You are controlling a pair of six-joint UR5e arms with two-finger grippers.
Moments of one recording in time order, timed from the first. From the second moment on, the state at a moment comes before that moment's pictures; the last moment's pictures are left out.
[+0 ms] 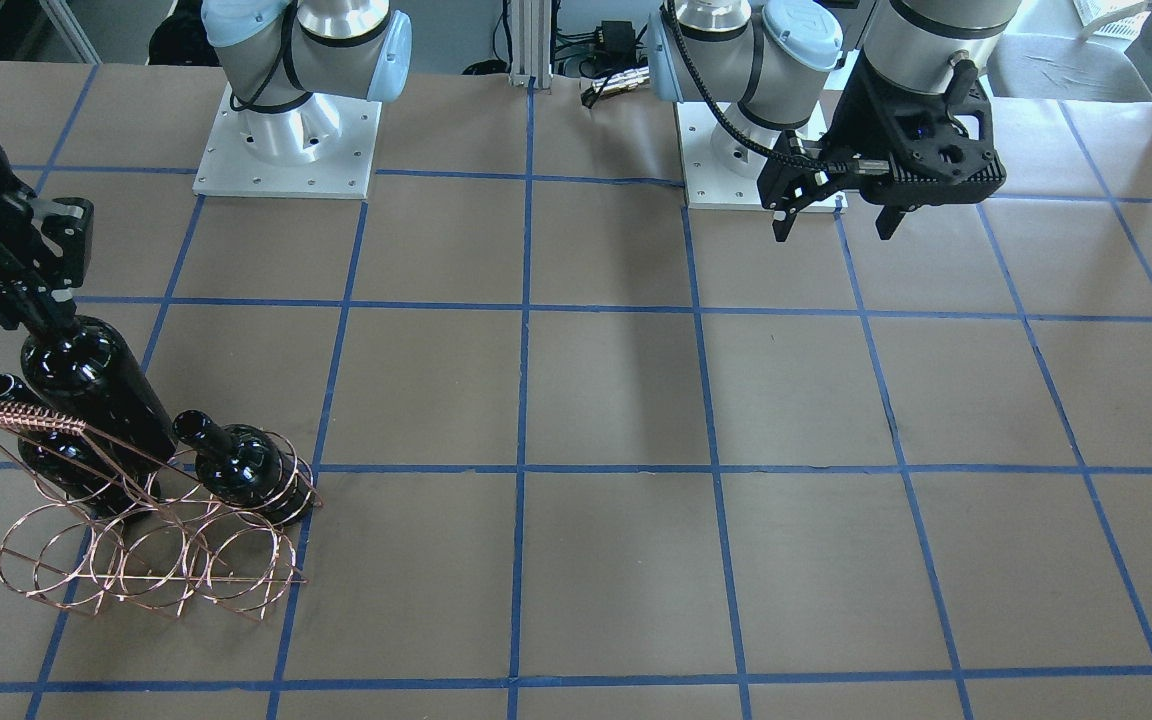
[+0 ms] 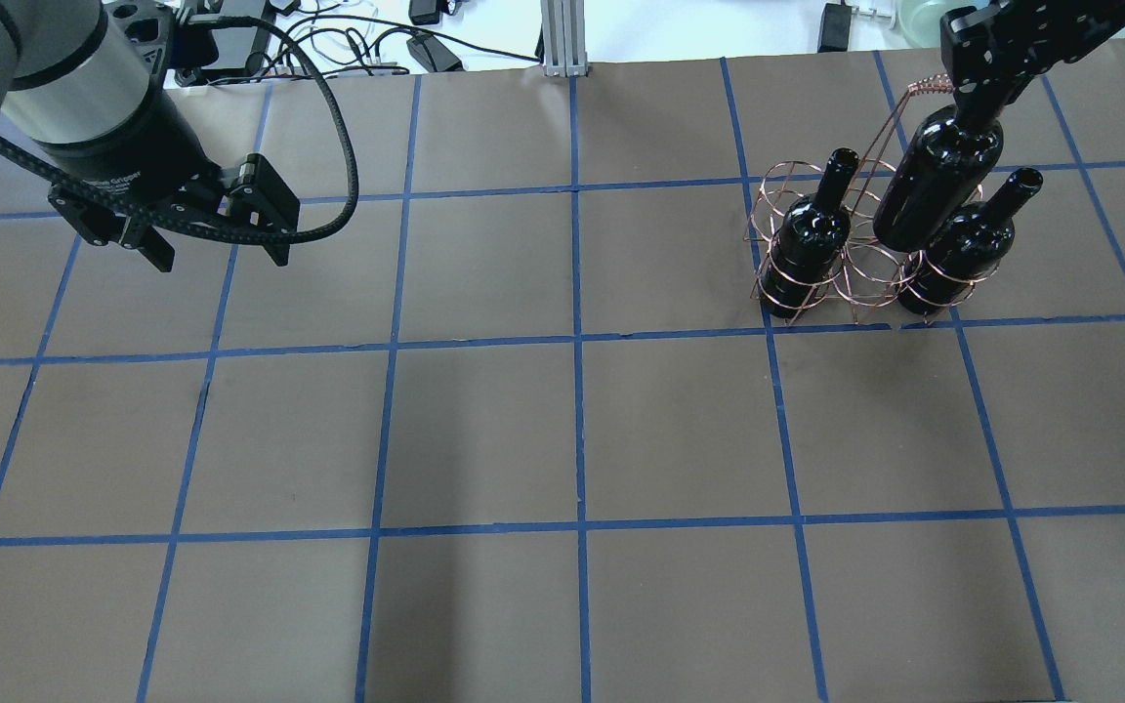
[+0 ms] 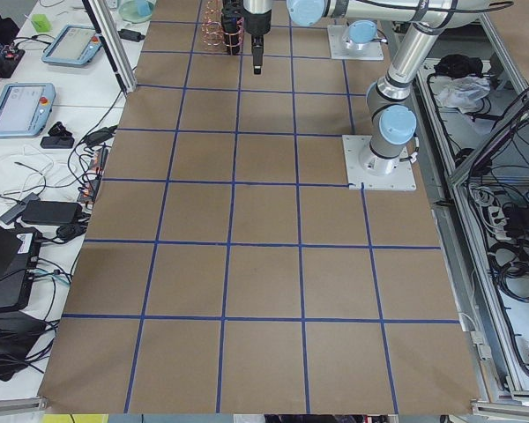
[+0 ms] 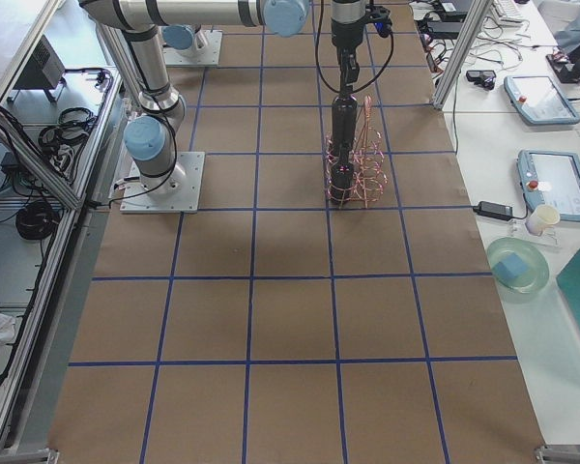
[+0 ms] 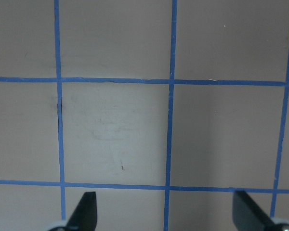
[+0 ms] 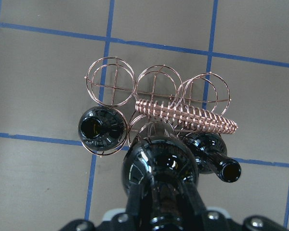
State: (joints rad) left arm -1.54 -1.50 -1.60 -1.60 1.61 0.00; right arm 1.41 -1.48 1.39 -1.64 -1.60 -0.30
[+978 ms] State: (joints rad) left arm -1.53 -1.50 -1.60 -1.60 1.61 0.00; right arm 1.38 -1.42 1.38 -1.63 -1.54 -0.47
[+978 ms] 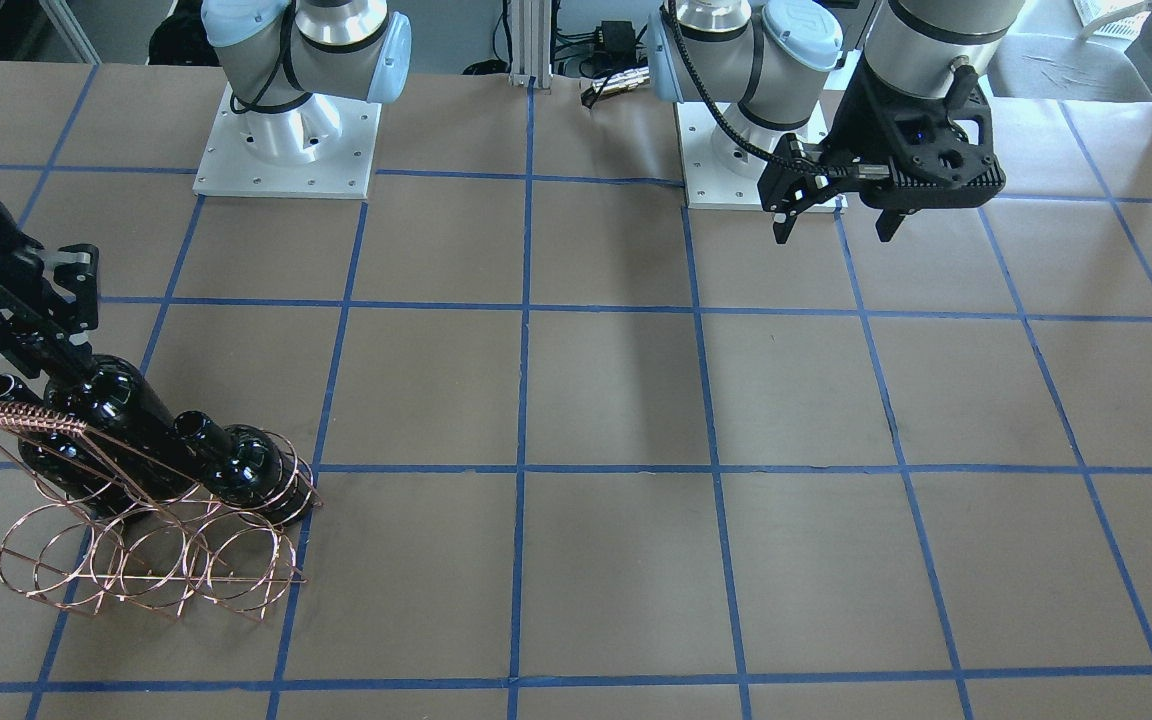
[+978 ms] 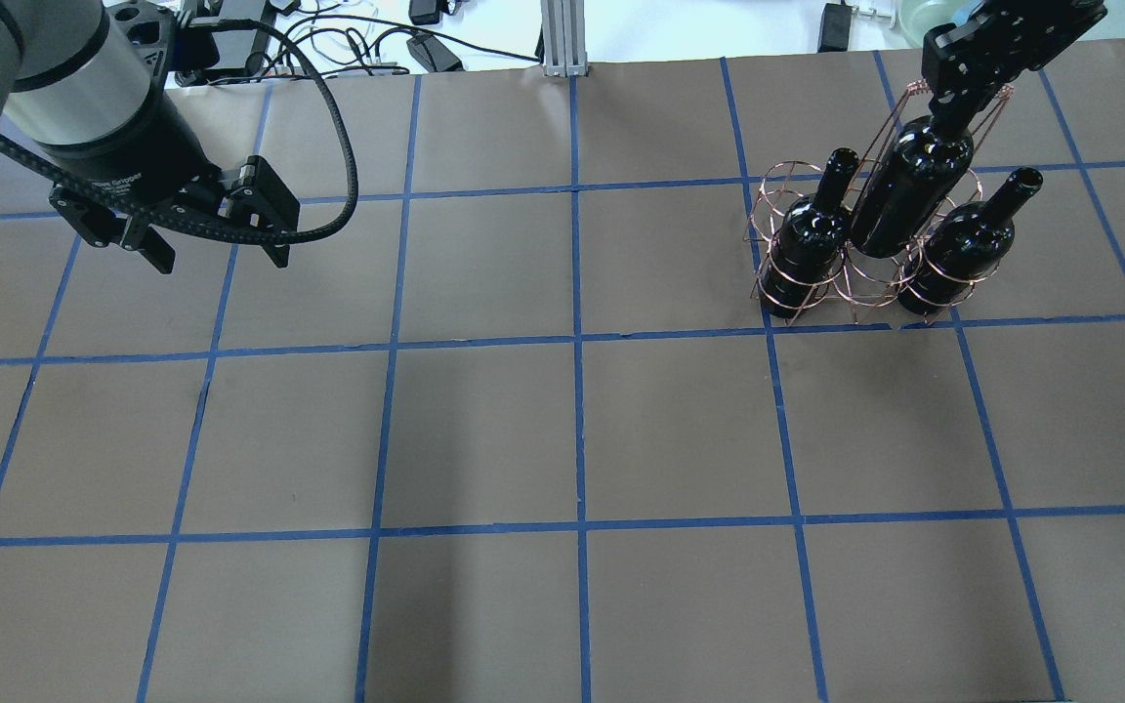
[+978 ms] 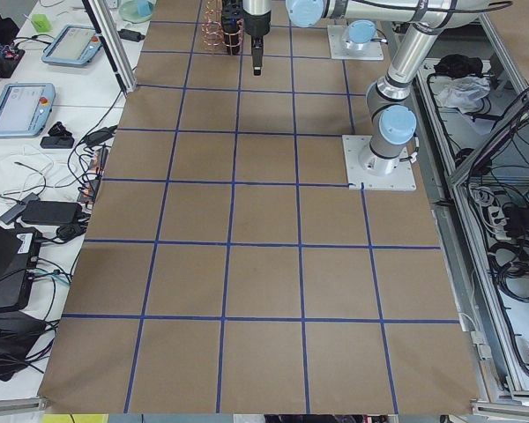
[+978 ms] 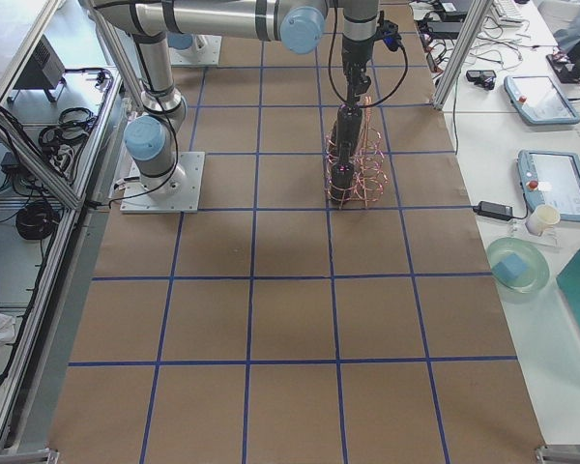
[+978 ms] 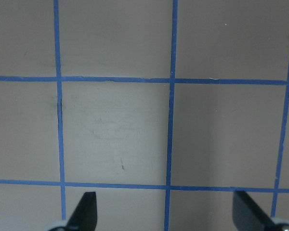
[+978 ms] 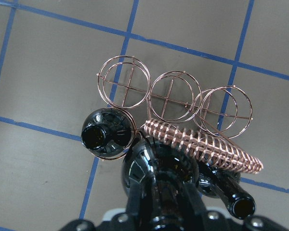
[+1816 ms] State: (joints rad) left arm -1.54 -1.51 -1.61 -1.60 1.61 0.00; right arm 1.36 -1.41 1.39 -1.63 -1.54 -0.50
